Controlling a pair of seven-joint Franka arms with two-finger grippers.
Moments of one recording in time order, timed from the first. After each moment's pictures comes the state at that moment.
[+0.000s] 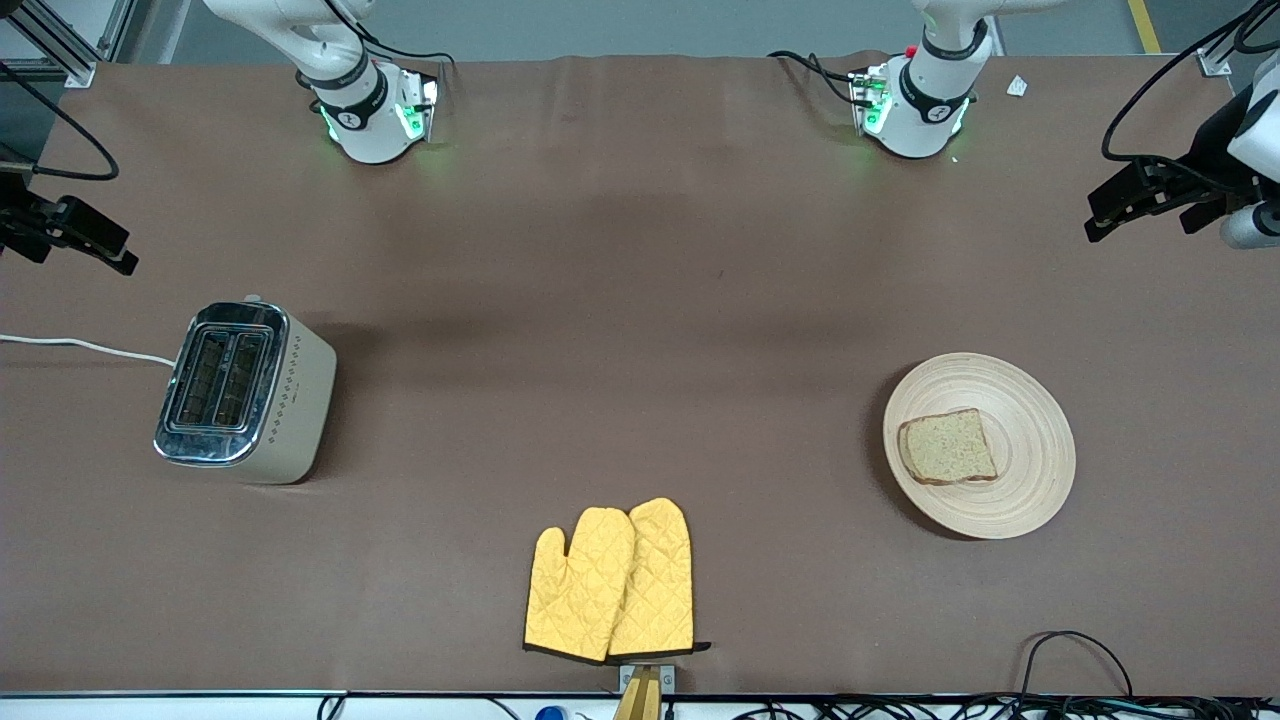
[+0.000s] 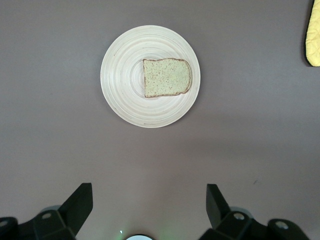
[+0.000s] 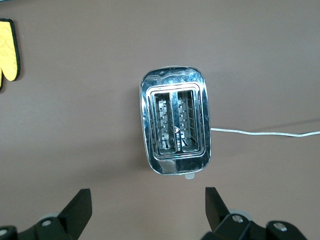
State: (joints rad) left arm 0.03 -0.02 -0.14 -1.48 0.01 1.45 -0.17; right arm 0.00 -0.07 -0.04 -1.62 -0.02 1.60 0.11
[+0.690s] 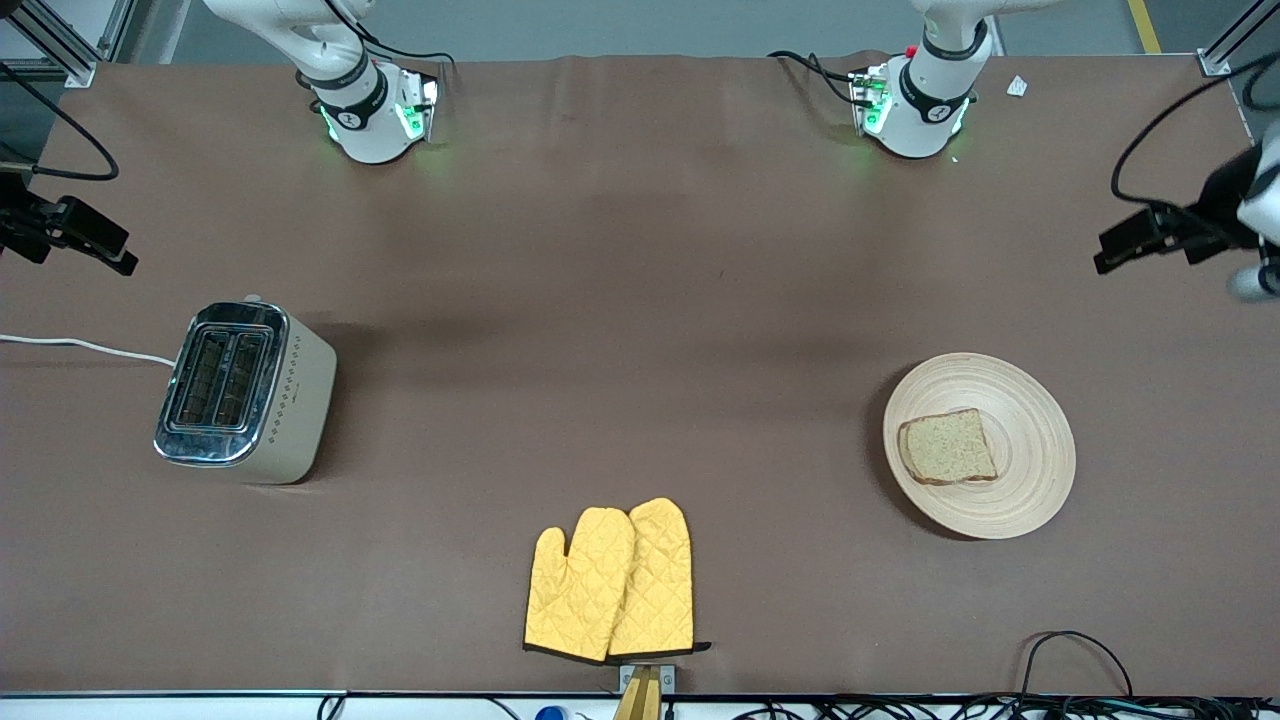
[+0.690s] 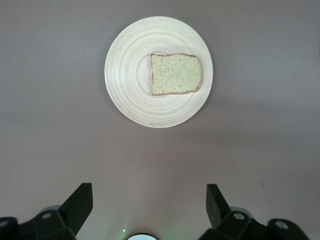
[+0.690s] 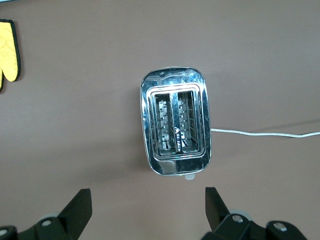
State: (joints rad) left arm 0.11 0.10 -0.14 -1.46 0.00 1.47 -0.13; right arm 0.00 -0.07 -0.04 -1.62 -0.02 1.60 0.11
